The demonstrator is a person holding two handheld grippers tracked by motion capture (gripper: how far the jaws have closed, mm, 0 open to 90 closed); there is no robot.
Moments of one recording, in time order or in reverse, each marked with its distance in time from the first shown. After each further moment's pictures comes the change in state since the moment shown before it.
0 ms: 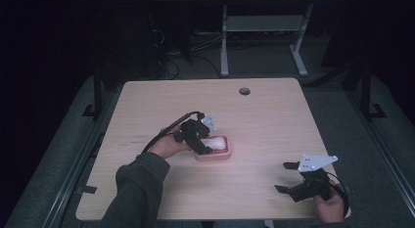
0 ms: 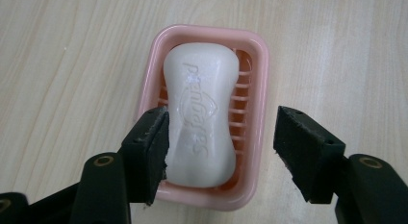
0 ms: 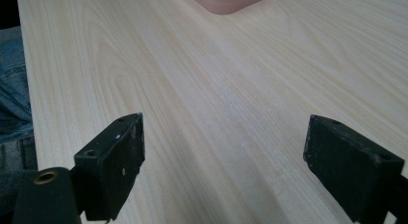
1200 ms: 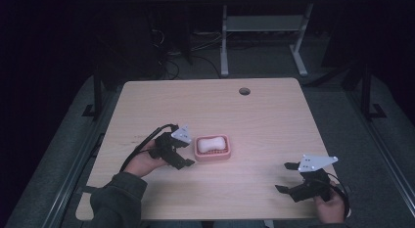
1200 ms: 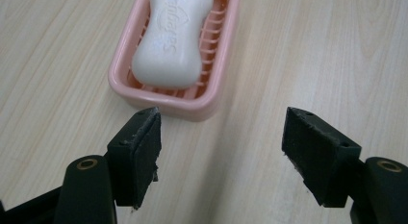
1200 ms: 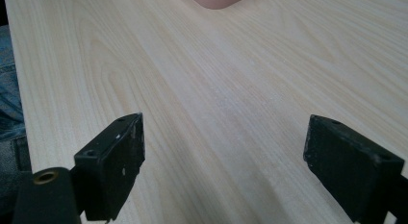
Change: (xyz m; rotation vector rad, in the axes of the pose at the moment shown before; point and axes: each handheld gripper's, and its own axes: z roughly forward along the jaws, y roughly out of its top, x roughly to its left) left arm -0.032 -0.067 -0.034 -0.083 0.037 -0.075; right arm 0.002 -0.001 -0.001 0.014 -0.027 0.023
